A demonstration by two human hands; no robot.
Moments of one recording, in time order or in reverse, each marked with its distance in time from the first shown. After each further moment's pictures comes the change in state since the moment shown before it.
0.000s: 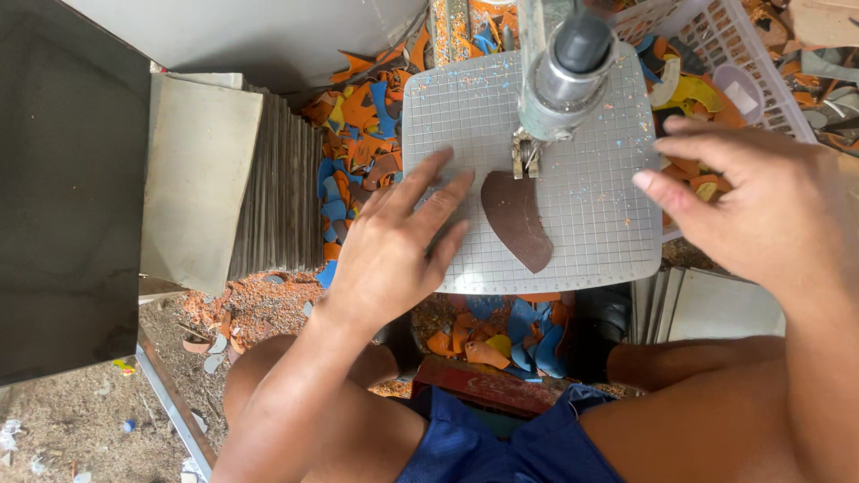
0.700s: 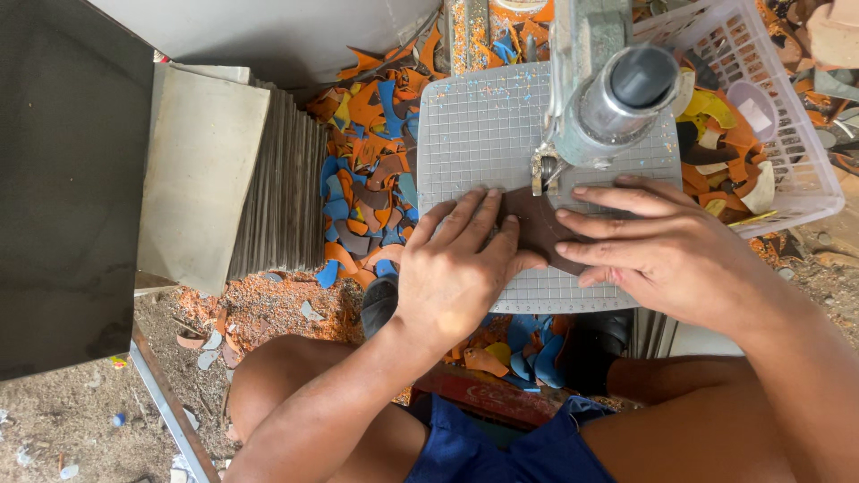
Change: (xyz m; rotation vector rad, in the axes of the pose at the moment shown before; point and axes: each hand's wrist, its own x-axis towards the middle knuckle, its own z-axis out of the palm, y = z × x) left_hand 0.002 0.011 0.054 0.235 0.263 0.114; right_hand 0.009 -0.010 0.041 0.218 -0.289 -0.507
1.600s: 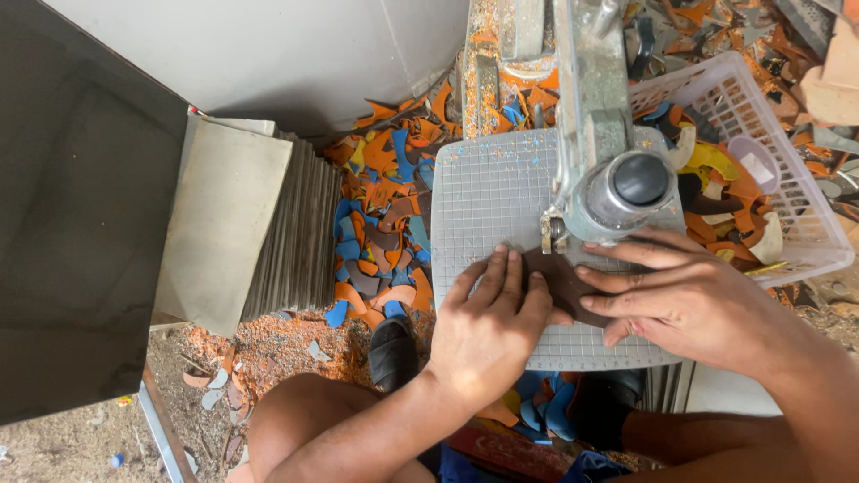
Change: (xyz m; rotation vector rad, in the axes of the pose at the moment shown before) left_hand 0.003 0.012 0.009 0.039 -0.097 0.007; right_hand -0.002 0.030 0.002 0.061 -0.027 -0.024
